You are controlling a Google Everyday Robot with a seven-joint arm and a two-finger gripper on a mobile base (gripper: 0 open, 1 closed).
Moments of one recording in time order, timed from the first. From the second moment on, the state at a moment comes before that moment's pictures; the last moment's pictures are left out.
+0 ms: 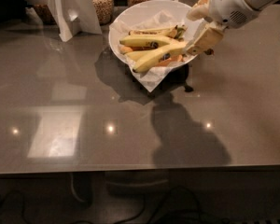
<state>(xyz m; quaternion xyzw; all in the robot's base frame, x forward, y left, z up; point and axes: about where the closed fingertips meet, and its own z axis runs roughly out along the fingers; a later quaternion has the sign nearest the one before) 0.590 -0.145 0.994 -0.63 0.69 0.00 0.36</state>
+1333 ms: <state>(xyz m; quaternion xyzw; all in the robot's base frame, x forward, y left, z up) 0.628 -0.112 0.965 -0.68 0.65 0.03 0.35</state>
